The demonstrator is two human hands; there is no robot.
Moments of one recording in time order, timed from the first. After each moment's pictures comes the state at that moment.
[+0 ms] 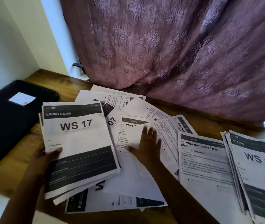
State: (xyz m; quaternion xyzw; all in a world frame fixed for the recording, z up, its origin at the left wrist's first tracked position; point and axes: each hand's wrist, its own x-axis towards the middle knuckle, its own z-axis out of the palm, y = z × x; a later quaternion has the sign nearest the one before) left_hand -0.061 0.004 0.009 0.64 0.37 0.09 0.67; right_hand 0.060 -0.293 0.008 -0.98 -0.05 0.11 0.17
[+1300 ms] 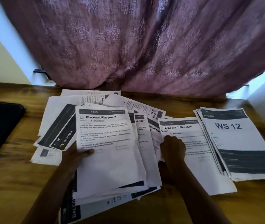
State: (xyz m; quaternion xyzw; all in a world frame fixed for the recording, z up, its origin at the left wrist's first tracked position) left_hand 0.002 -0.090 -0.002 0.72 0.17 -0.02 0.67; right_hand 0.026 -0.399 0.023 -0.98 0.17 0.06 0.03
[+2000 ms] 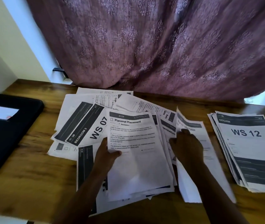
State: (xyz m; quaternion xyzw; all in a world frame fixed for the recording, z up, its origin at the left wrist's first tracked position) left_hand -0.004 -0.146 -0.015 0.76 0.15 -0.03 0.63; right_hand 0.022 -0.401 0.053 -0.99 0.07 -0.01 0.09
